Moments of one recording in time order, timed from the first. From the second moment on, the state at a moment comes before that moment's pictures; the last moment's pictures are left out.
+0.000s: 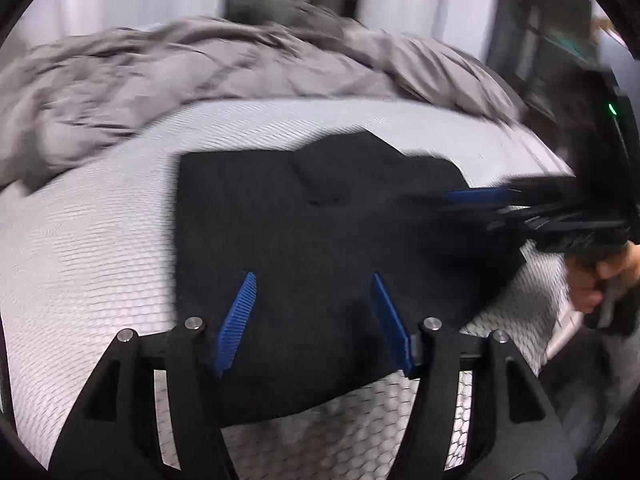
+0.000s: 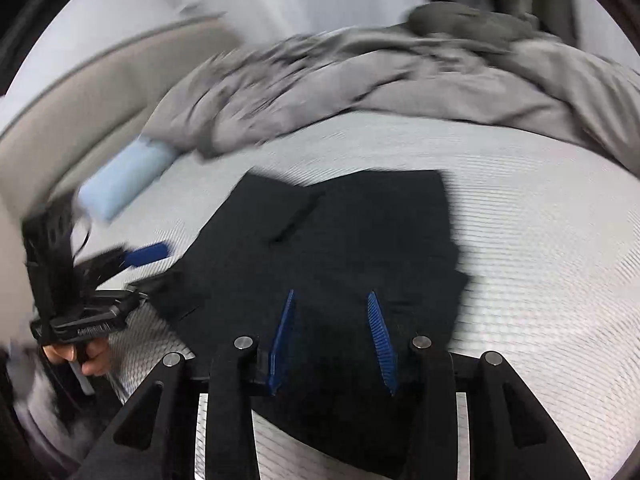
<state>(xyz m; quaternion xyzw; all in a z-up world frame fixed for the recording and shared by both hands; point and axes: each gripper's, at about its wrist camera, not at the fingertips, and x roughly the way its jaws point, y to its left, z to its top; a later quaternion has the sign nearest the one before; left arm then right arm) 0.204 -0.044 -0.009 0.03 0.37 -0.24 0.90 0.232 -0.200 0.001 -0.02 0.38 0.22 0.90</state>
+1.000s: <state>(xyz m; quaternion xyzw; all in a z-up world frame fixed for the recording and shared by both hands) 0.241 -0.038 -0.022 0.05 0.43 -0.23 0.87 0.244 -0.185 -0.031 -0.21 0.40 0.11 0.89</state>
